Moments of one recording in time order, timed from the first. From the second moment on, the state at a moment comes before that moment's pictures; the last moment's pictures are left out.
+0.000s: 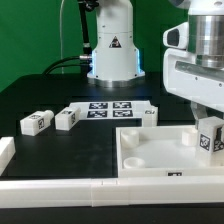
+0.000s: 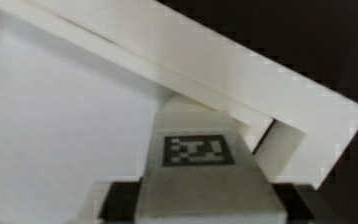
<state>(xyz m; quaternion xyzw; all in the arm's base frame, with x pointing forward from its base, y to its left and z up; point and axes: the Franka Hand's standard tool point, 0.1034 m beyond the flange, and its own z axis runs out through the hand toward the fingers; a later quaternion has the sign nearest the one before) 0.610 0.124 0.069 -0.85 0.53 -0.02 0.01</state>
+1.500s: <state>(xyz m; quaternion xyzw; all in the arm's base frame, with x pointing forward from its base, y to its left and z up) 0.615 0.128 0.072 -1.00 0.09 -0.03 0.01</state>
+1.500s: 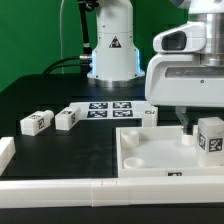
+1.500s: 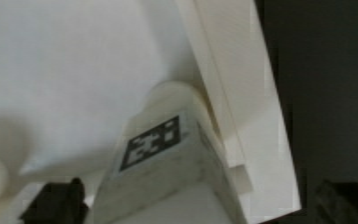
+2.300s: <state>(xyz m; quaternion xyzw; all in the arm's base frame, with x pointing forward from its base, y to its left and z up) 0.615 0.123 0.071 -1.00 0.00 -0.03 0.01</state>
